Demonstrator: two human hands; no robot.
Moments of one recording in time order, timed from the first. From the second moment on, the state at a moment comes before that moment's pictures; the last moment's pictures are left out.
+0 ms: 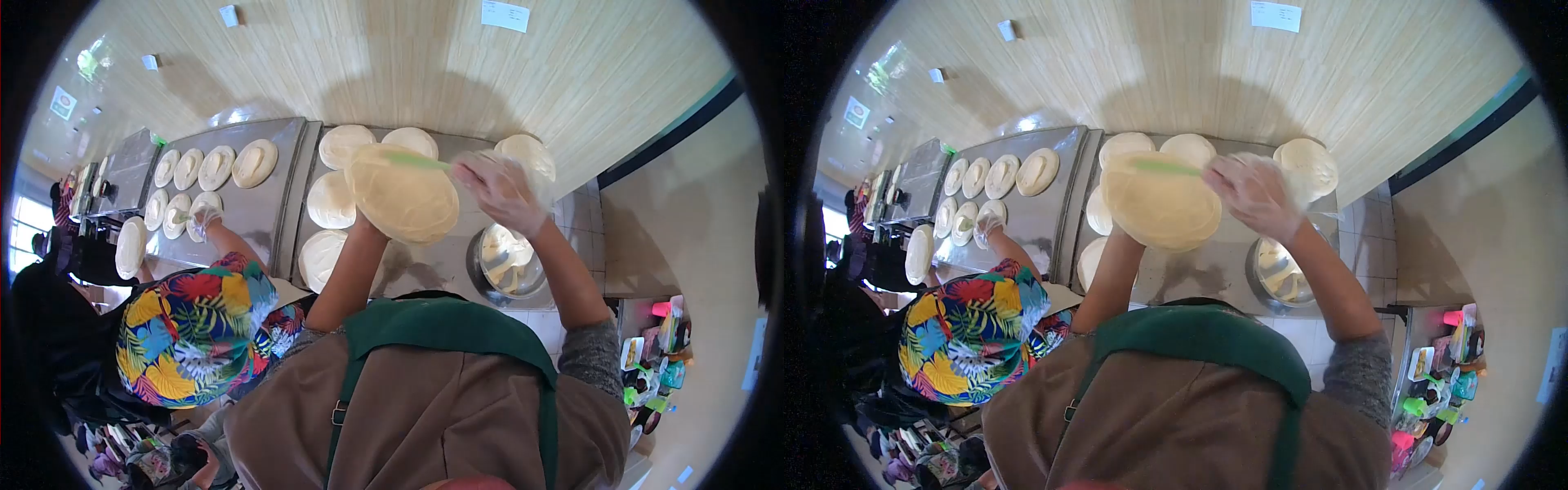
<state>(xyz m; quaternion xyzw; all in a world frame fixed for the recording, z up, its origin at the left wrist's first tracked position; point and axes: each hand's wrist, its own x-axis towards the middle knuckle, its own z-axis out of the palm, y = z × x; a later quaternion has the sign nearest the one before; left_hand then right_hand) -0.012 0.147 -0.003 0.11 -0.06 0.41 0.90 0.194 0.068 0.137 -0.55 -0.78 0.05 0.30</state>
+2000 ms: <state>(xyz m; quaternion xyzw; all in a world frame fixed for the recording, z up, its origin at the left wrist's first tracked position) -0.010 0.116 -0.292 -0.11 0.49 0.44 0.74 0.287 -0.176 0.016 -0.91 -0.26 0.25 0.22</state>
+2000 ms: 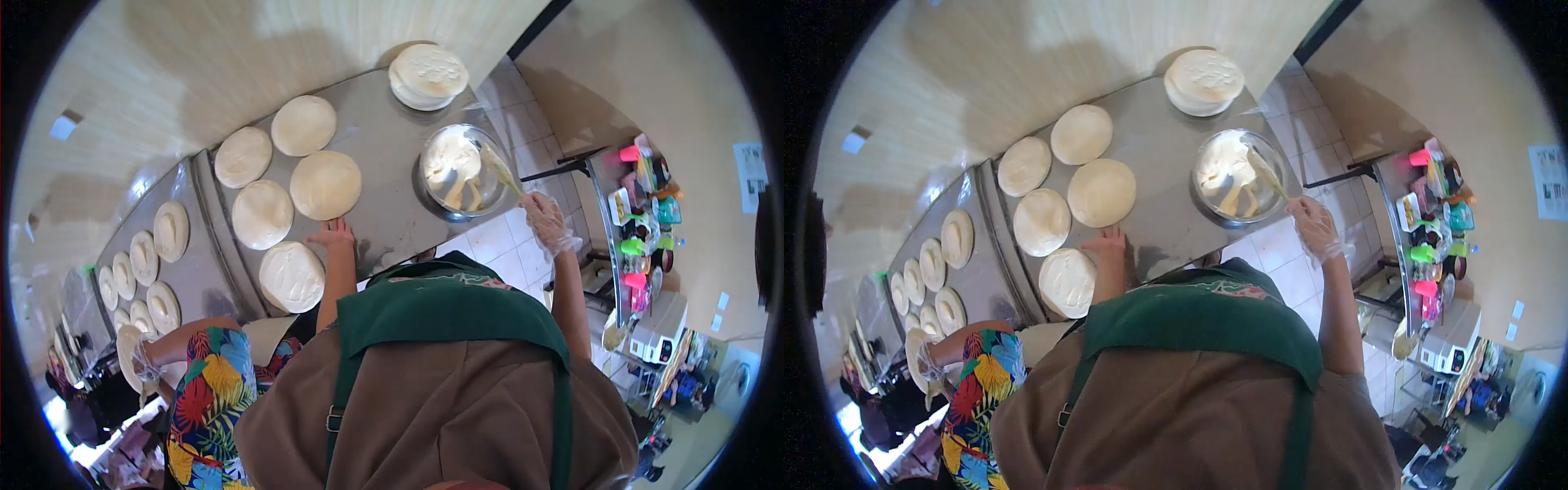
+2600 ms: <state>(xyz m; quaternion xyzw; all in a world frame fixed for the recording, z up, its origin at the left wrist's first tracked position) 0.193 0.015 -0.227 0.17 0.36 0.08 0.91 0.438 -0.106 -0.174 -0.82 -0.55 0.13 0.02</state>
